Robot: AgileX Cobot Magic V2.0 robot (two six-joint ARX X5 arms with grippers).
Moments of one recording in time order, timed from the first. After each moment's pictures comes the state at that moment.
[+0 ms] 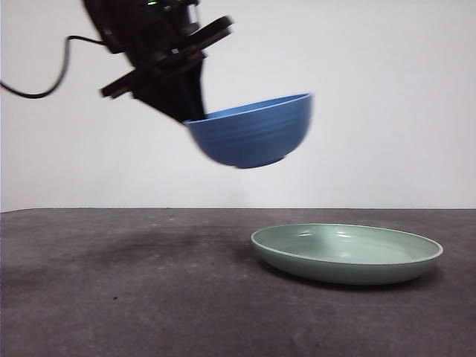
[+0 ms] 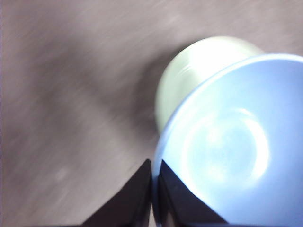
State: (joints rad) left arm -0.58 1.65 1.40 -0.64 0.18 -0.16; right arm 0.16 0.74 0.91 -1.03 -0.52 -0.07
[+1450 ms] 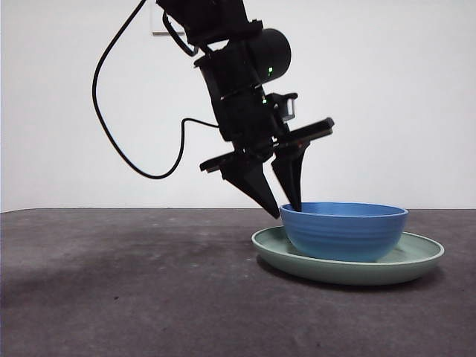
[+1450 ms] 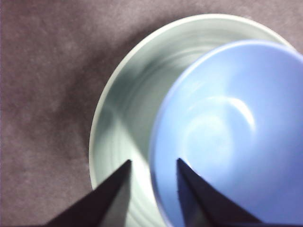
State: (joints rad) left arm -0.71 2.15 1.81 -0.75 0.16 -0.19; right arm 0.16 0.74 0.91 -1.03 -0.52 -0.07
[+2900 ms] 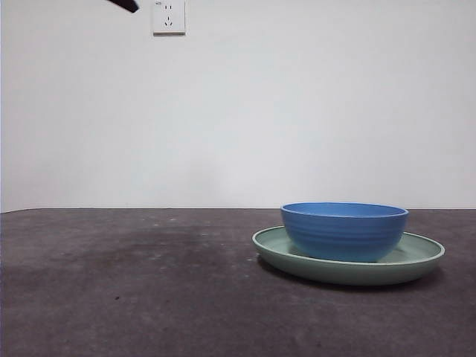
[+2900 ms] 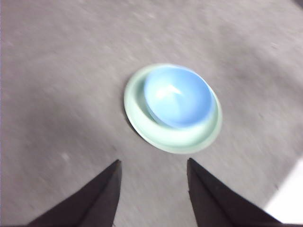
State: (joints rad) left arm -0.56 1.13 1.23 -0.77 0.26 -0.07; right arm 0.16 0.74 0.91 -1.03 -0.52 -0.07
